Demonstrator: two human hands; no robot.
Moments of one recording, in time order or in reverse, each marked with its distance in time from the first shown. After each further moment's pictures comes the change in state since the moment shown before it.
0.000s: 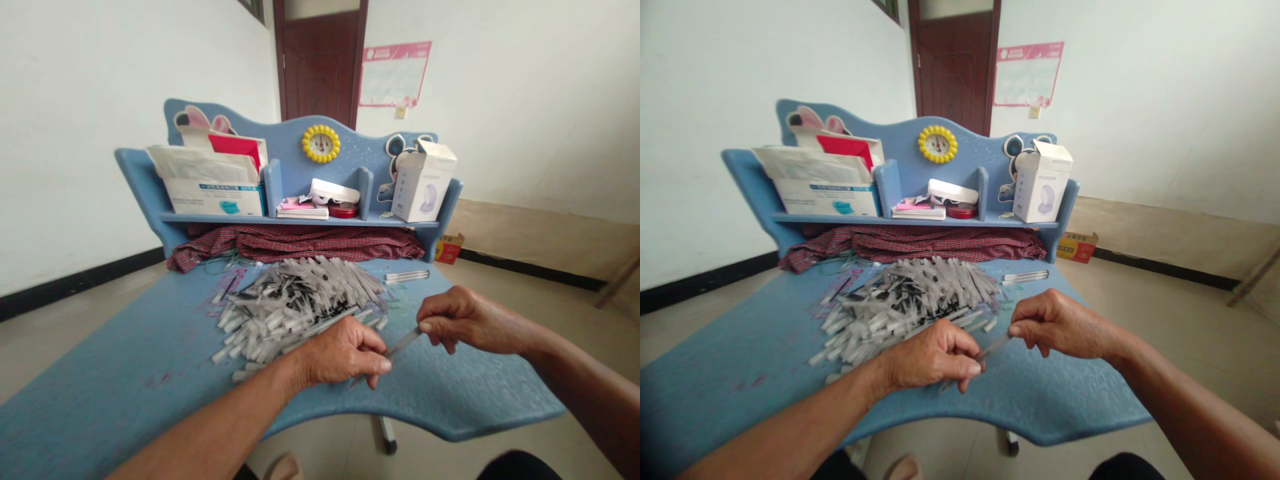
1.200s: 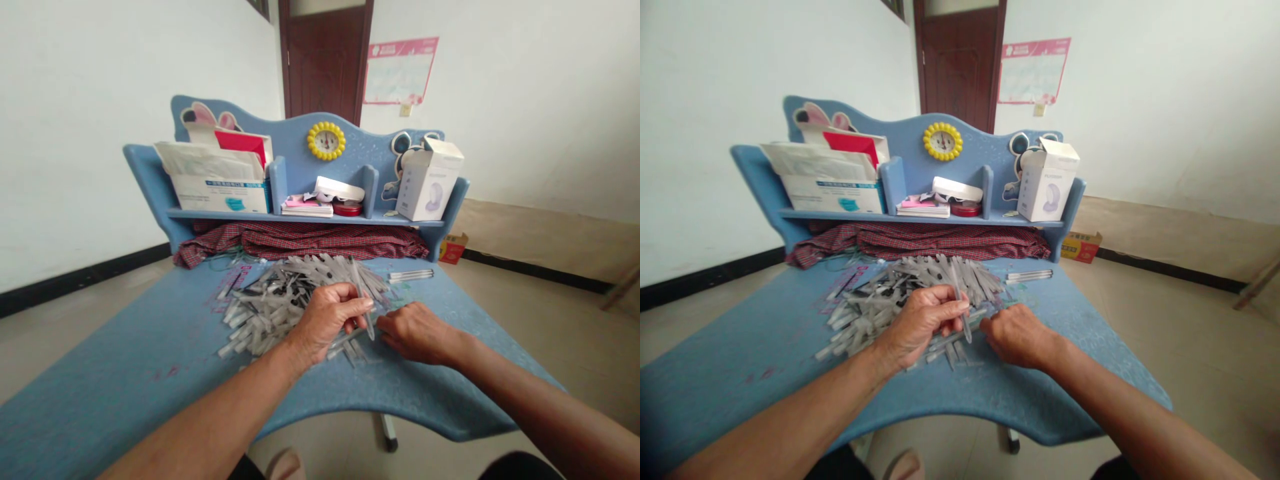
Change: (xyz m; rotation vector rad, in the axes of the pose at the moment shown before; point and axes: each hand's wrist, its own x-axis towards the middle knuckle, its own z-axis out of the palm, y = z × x) left_hand 0.007 0.003 -0.010 -0.390 0.619 0.095; right_hand 0.054 0.014 0.053 -1.032 0.018 -0.113
